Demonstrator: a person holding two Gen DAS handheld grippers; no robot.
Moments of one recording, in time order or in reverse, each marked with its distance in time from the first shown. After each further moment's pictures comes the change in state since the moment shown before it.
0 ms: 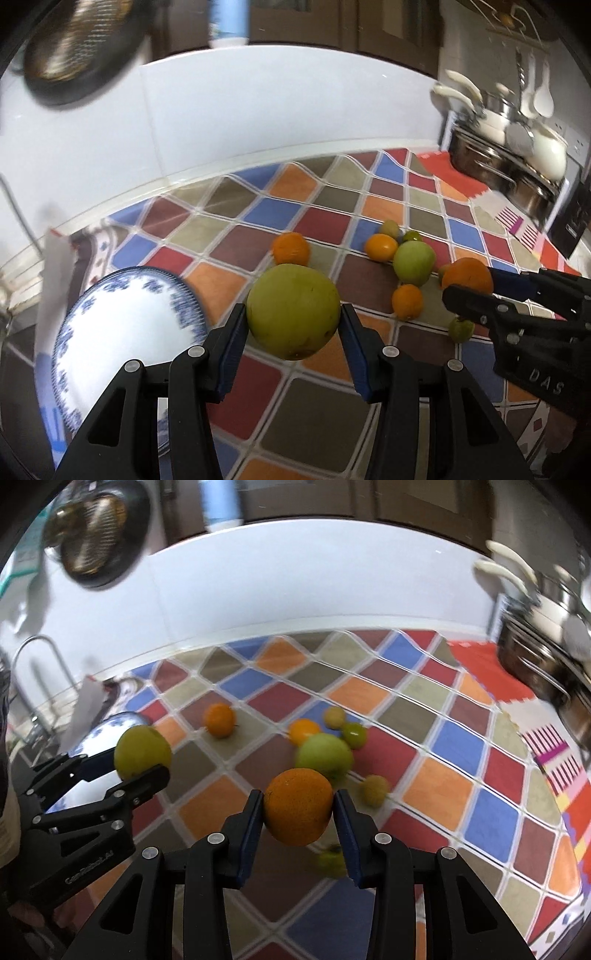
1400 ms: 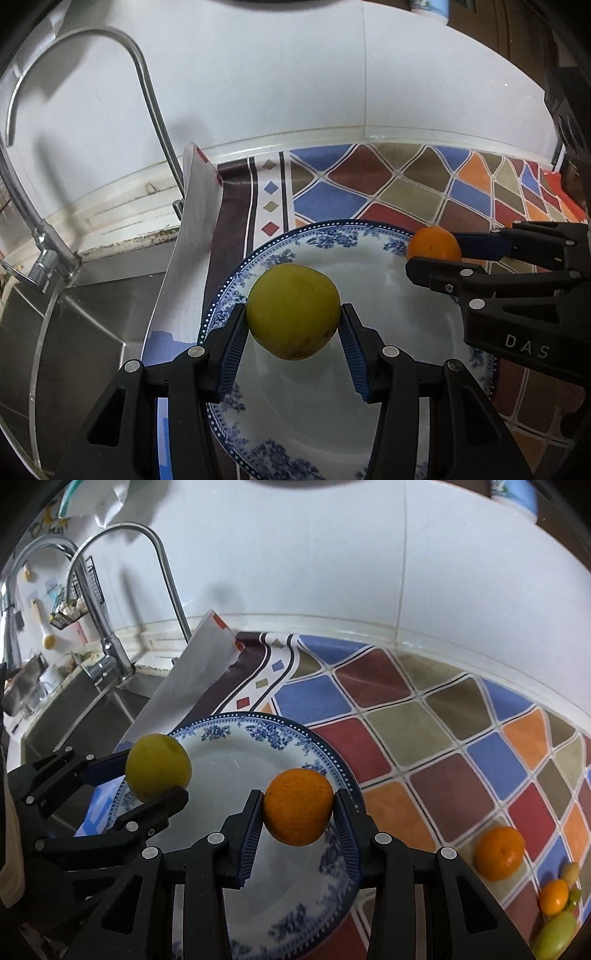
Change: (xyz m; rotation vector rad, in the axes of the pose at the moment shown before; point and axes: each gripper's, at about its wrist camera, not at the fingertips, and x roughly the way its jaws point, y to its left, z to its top) left arm 0.023 0.193 -0.038 -0.164 0.086 0.268; right arm 0.134 0.216 0.058 -0.365 0.104 0.328
